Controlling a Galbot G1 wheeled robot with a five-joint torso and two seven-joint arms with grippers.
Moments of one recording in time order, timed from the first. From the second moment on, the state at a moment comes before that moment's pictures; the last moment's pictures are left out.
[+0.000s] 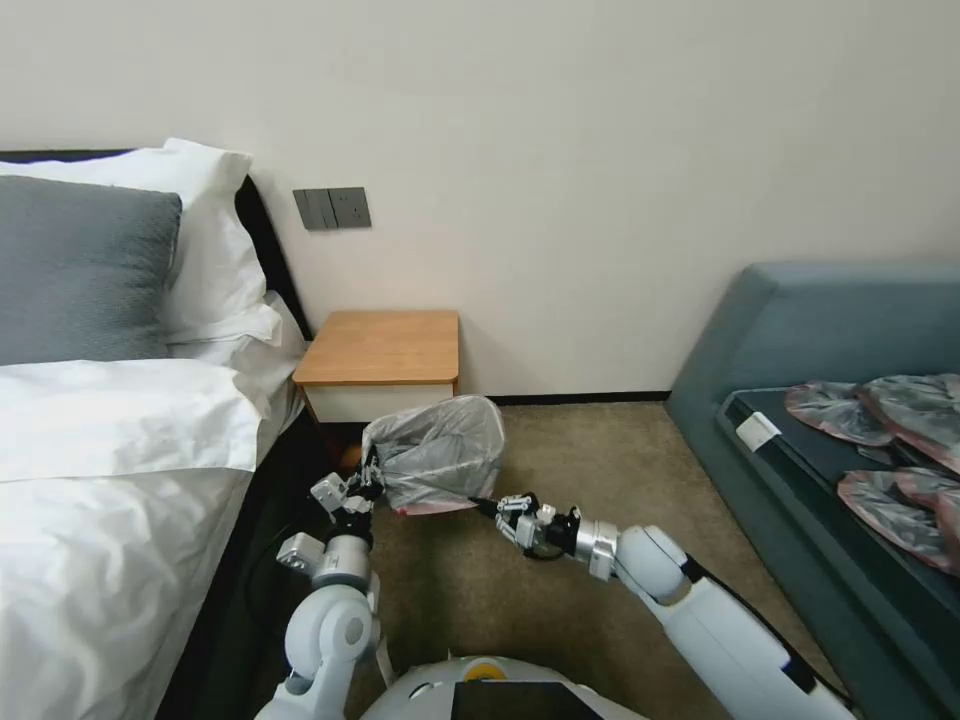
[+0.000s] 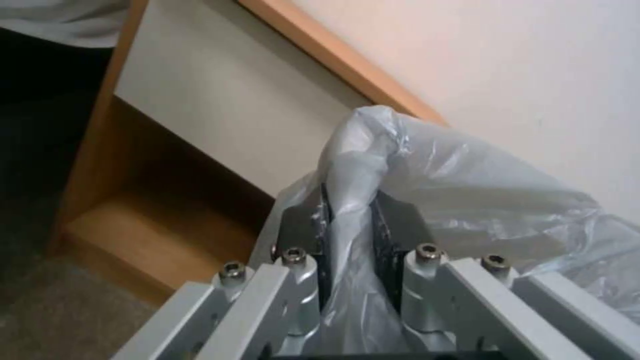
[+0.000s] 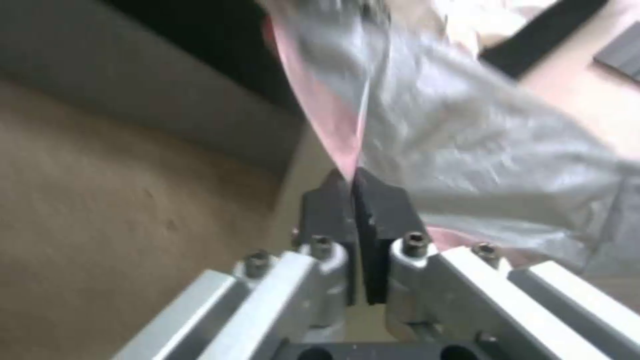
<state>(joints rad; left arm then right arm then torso) 1.58 -1.48 -0.46 -2.19 -0.68 0.03 -0.26 -1.25 0.93 0.17 1.93 -0.12 0.47 -0.58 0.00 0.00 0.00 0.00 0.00</state>
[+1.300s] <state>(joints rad) 1.58 -1.40 -0.50 -1.95 -1.38 -0.07 0.48 -1.37 1.20 0.19 2.26 0.97 0.10 -0.05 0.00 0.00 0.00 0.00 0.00</state>
